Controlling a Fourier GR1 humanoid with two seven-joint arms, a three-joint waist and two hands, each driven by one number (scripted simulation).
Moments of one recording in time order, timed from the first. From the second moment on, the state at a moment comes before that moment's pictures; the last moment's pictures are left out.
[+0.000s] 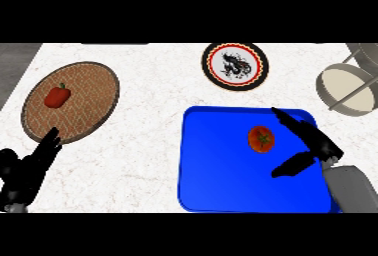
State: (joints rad) left arm 0.06 0.37 0.10 -1.35 0.13 -0.04 0.11; right arm -0.26 -0.33 0.05 -1.17 0.22 0.36 0.07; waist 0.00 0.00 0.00
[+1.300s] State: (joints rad) left arm 0.03 0.31 0.18 -1.36 0.04 -0.11 0.14; right arm -0.38 -0.17 0.03 -0.97 0.39 0.24 -0.13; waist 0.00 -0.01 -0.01
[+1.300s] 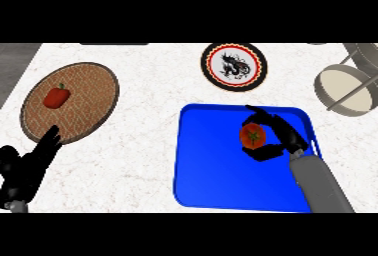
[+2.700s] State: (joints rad) left arm 0.01 0.30 0.19 -1.36 0.02 -0.13 0.17; right arm -0.83 -0.05 0.17 -1.20 1.20 -0.12 1.04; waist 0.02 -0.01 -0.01
